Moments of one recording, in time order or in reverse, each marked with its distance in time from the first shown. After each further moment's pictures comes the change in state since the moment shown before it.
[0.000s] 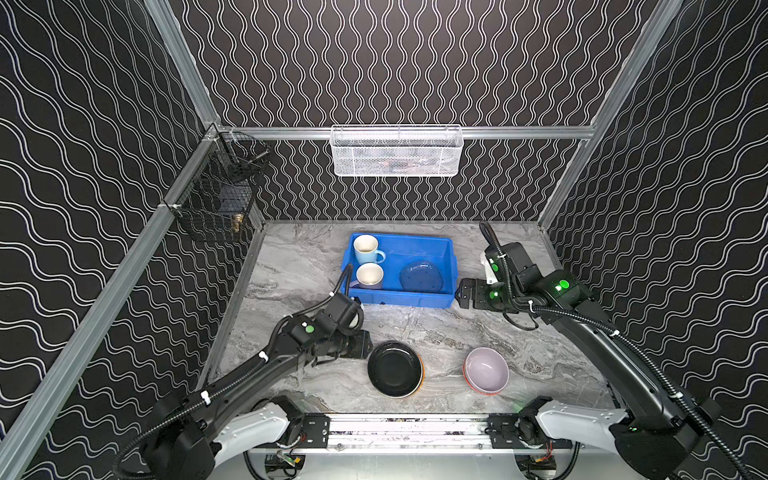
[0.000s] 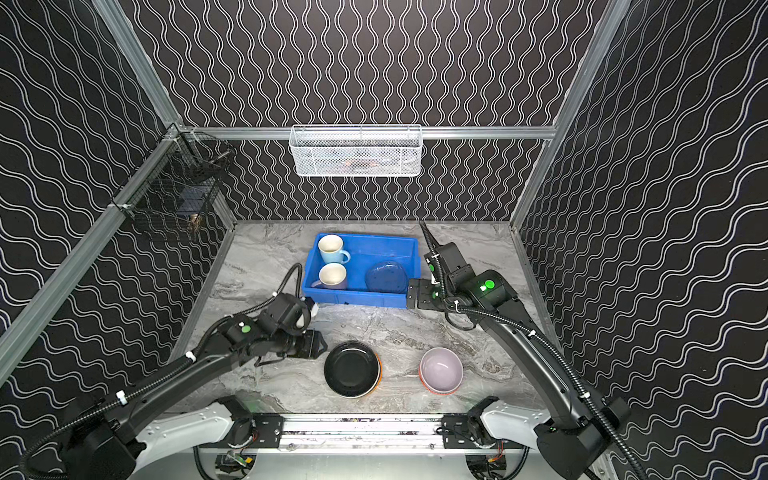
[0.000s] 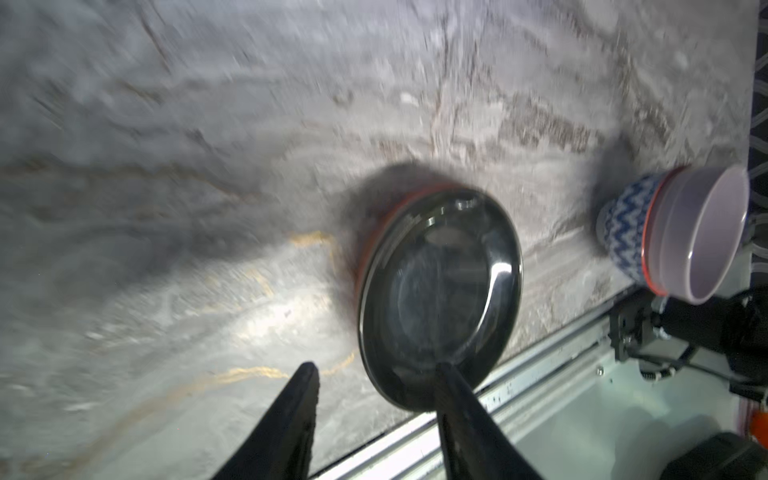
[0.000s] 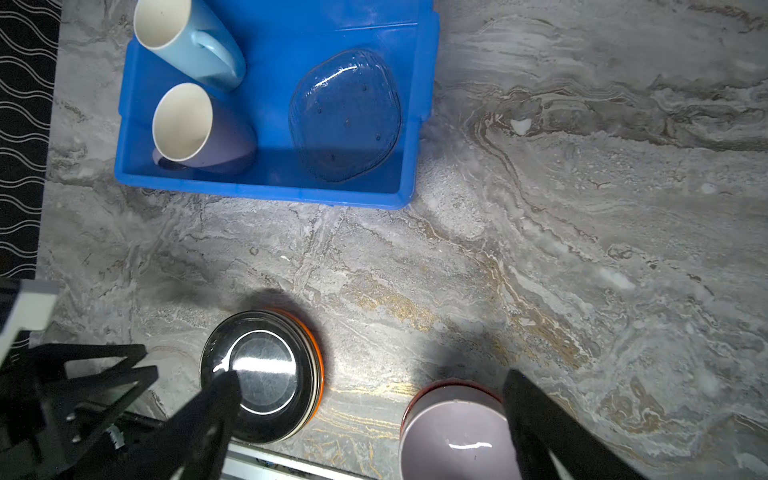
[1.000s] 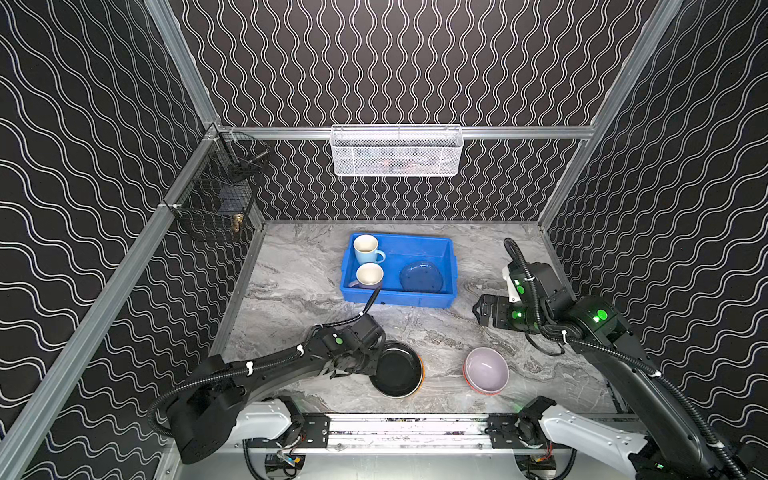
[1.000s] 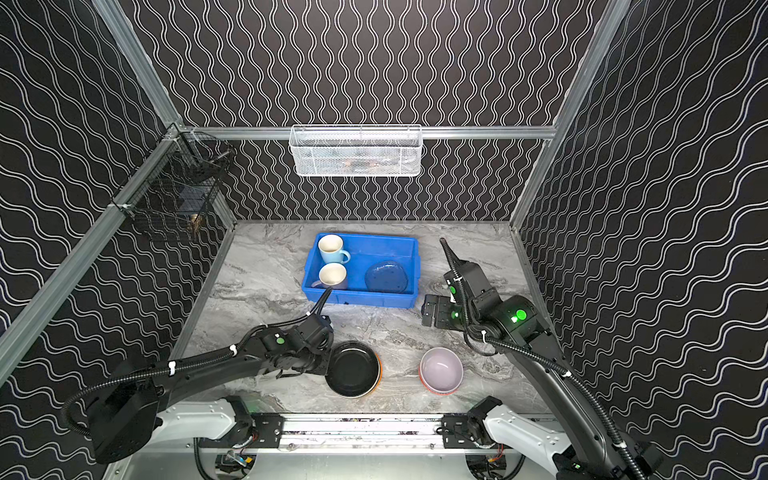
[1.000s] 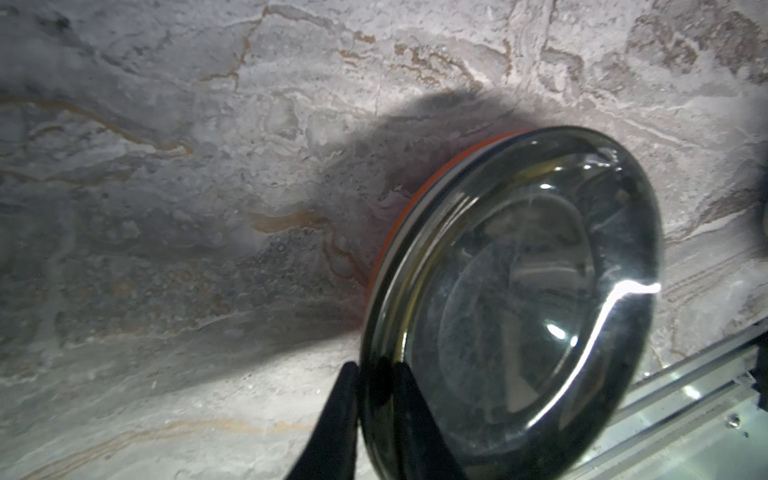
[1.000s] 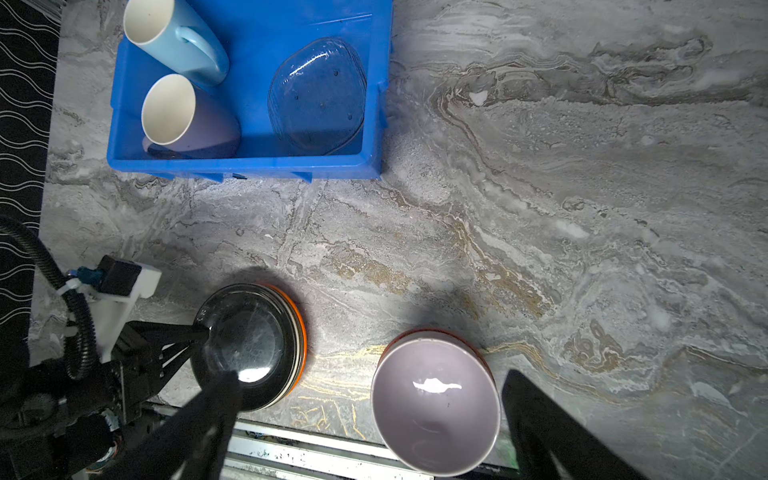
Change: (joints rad) left arm -0.153 0.199 -0.097 0.175 -0.126 -0.093; right arm 0.005 -0.202 -0.083 -0.099 0.053 0.050
